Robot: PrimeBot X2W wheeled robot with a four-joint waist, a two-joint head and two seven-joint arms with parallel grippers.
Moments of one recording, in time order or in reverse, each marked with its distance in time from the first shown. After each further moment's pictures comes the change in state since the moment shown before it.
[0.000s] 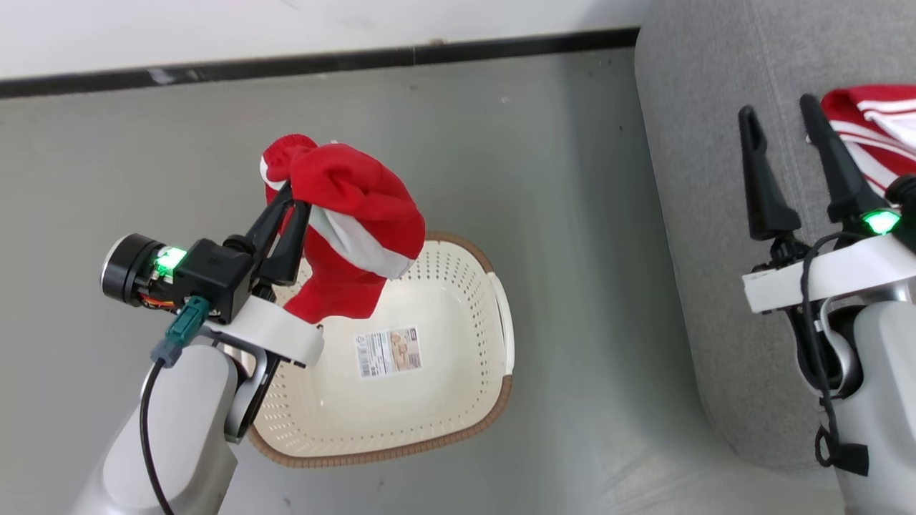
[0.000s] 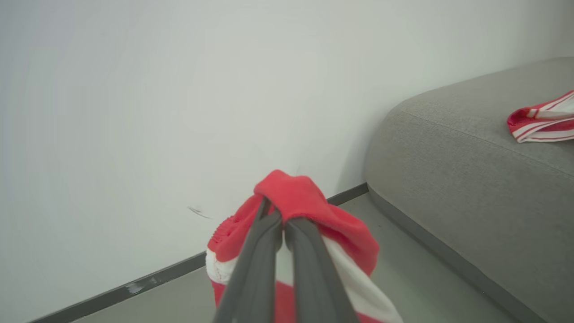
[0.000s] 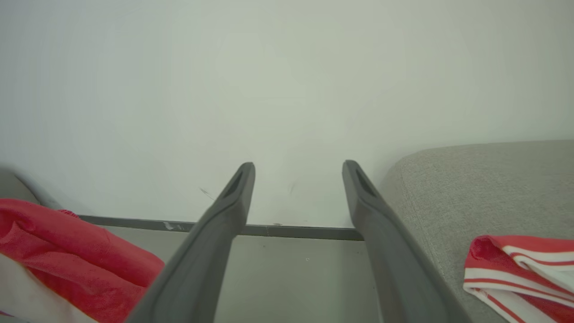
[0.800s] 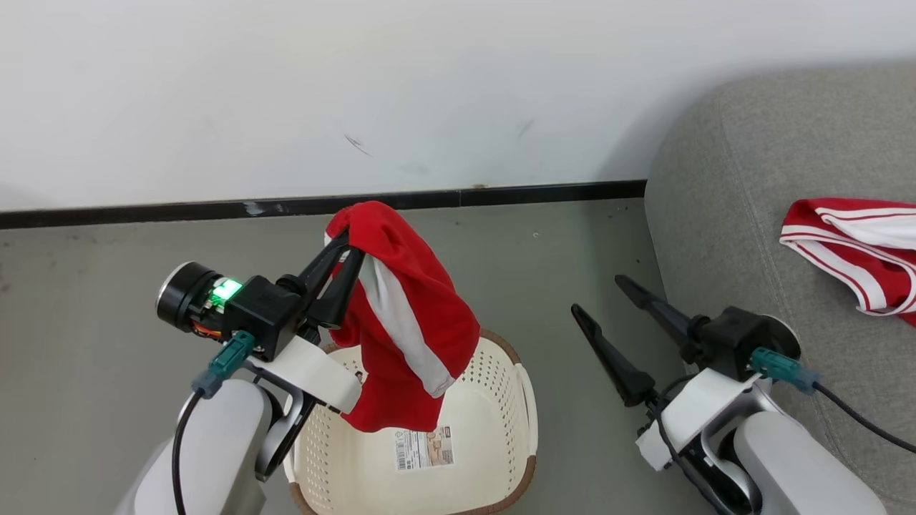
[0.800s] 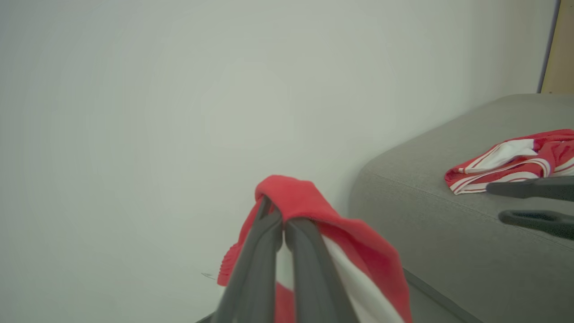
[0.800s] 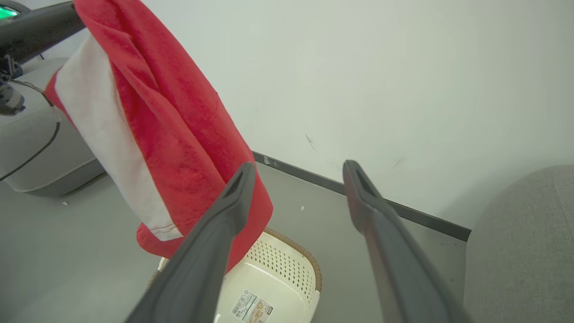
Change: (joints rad) left arm 0.066 -0.008 -0.071 -0.063 -0.019 -0.053 0.033; right arm 0.111 -0.084 0.443 0.101 0.039 0.000 0.000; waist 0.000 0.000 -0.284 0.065
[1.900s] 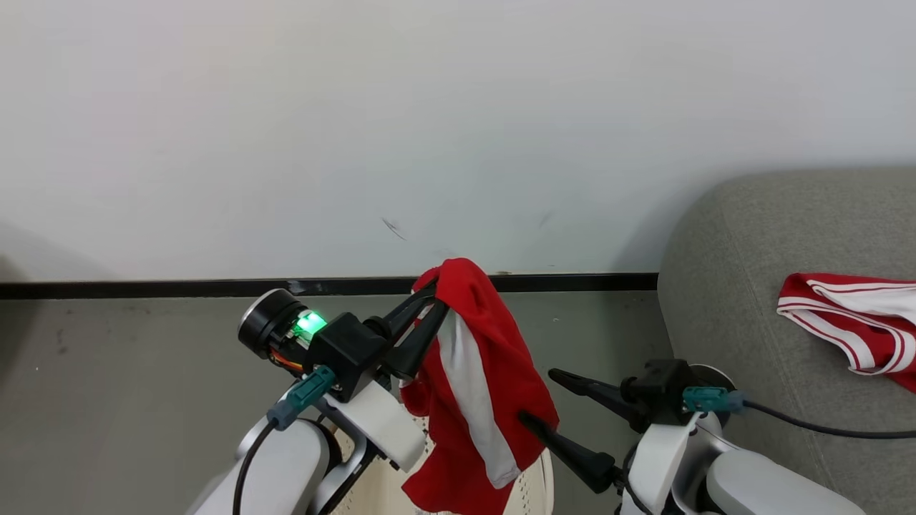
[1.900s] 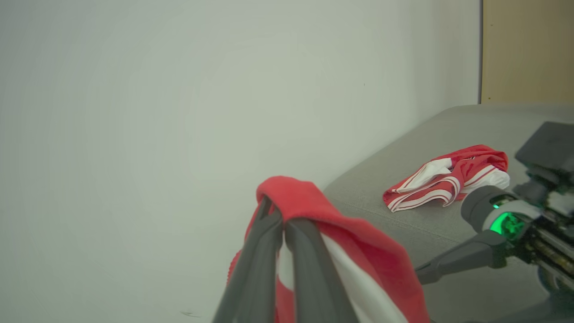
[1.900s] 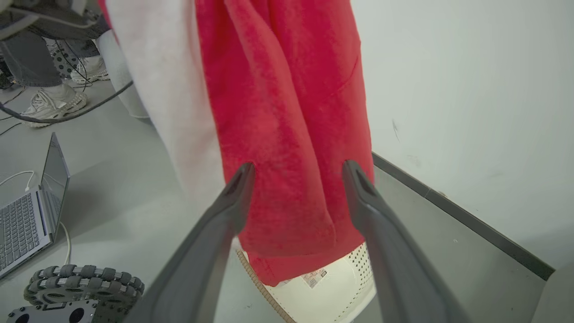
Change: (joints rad) left arm 0.063 -0.024 -0.113 -0.145 -0.016 -0.030 0.135; right arm -0.088 -0.160 0.439 -0.059 0.272 0.000 0.094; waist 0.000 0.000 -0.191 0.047
